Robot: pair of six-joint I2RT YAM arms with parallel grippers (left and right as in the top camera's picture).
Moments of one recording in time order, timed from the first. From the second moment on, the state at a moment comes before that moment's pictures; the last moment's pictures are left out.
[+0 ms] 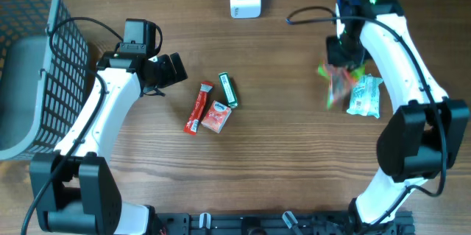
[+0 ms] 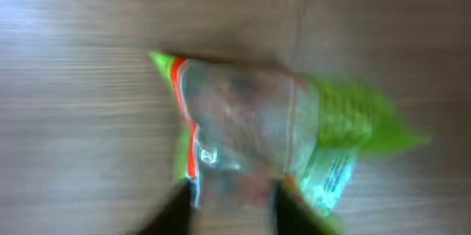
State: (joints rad) left arm -0.10 1.62 1.17 -0.76 0.00 -0.45; right arm 0.08 1.93 1.60 -1.15 0.17 0.05
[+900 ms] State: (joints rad) left arm -0.10 1.62 1.17 -0.76 0.00 -0.45; right arm 0.62 1.81 1.40 -0.70 -0.06 0.29
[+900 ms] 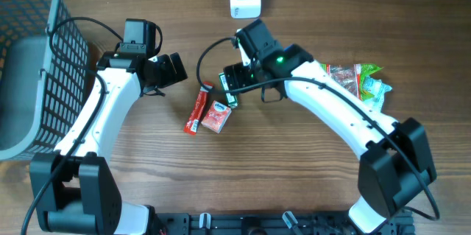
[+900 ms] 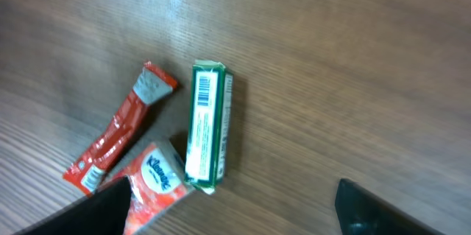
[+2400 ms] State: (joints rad) left arm -0.10 1.62 1.17 -0.76 0.00 -0.45; right arm 0.70 1.94 1.17 -0.31 0.15 0.34
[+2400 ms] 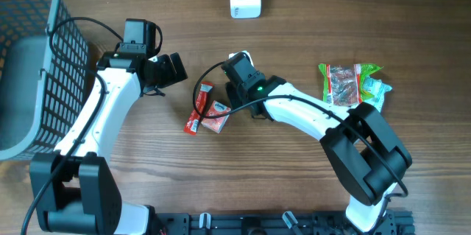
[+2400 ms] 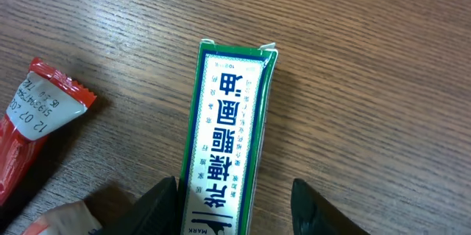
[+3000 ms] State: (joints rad) left arm -0.10 1.62 1.17 -0.76 0.00 -0.45; right arm 0.73 2.00 1.17 -0.25 0.17 0.37
